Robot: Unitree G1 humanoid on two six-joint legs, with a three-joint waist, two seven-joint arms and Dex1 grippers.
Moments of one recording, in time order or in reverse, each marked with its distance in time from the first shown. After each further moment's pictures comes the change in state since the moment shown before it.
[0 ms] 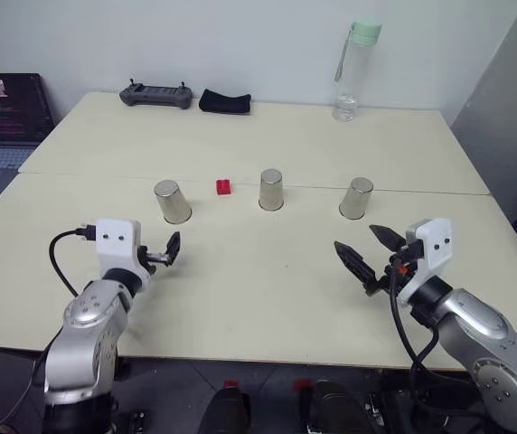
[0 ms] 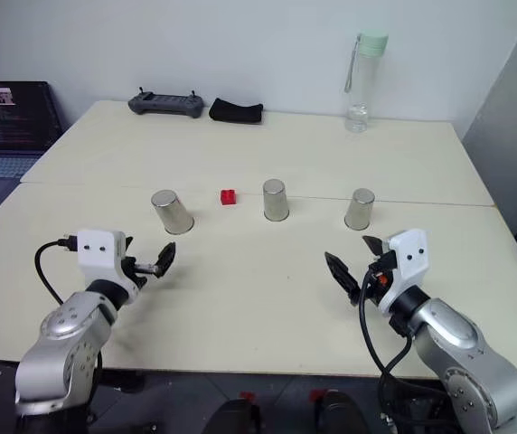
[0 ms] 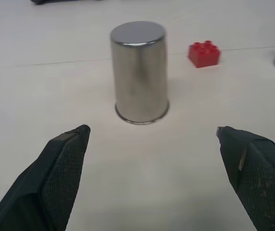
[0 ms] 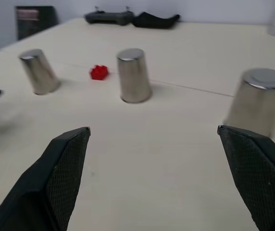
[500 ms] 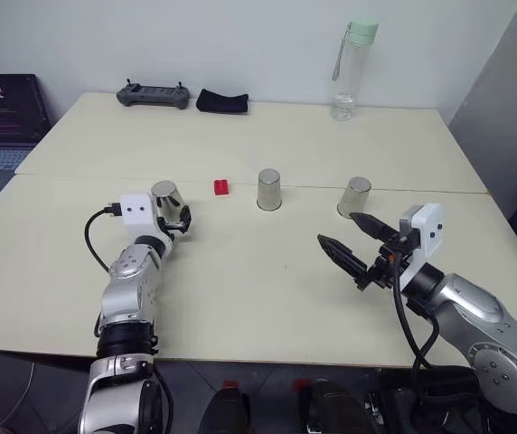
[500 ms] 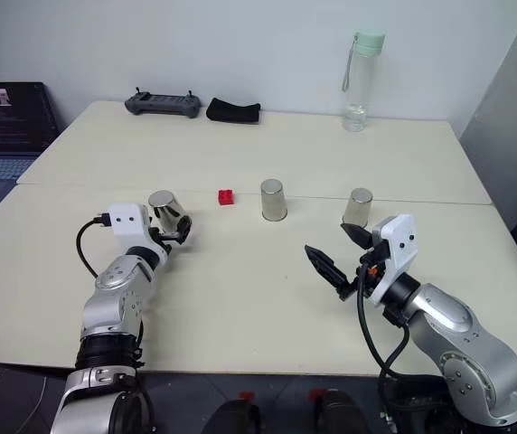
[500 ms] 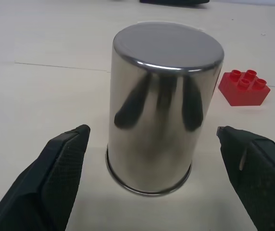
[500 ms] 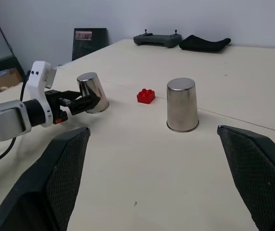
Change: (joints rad) left arm -0.483 -0.043 -0.001 0.808 0.093 -0.358 0.016; right arm -0.171 -0.012 -0.003 0.037 0.179 0.002 0.172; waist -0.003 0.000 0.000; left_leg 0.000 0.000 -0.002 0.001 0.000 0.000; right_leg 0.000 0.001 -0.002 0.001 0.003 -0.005
